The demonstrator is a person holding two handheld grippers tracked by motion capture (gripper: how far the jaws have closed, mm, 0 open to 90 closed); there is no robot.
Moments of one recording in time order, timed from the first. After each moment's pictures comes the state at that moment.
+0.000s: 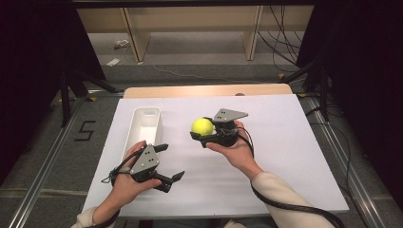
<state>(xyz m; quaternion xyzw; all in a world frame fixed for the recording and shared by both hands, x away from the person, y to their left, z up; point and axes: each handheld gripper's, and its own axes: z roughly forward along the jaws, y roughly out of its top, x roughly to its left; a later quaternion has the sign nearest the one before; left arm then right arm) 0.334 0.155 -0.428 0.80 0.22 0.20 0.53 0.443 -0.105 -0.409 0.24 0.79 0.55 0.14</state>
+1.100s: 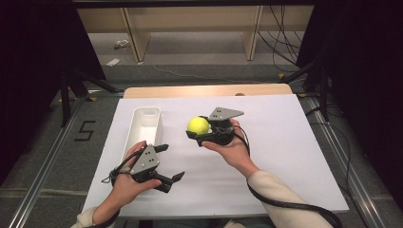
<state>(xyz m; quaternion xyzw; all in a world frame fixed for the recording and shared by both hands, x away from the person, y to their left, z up) 0.334 0.154 -0.428 0.80 0.21 0.20 0.52 0.446 -0.094 -0.407 0.24 0.79 0.55 0.13</state>
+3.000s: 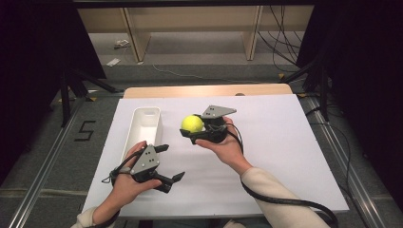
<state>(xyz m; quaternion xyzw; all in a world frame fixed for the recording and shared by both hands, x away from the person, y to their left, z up) 0.334 0.154 -0.428 0.80 0.21 0.20 0.52 0.452 -0.076 -0.406 0.23 0.79 0.55 0.13</state>
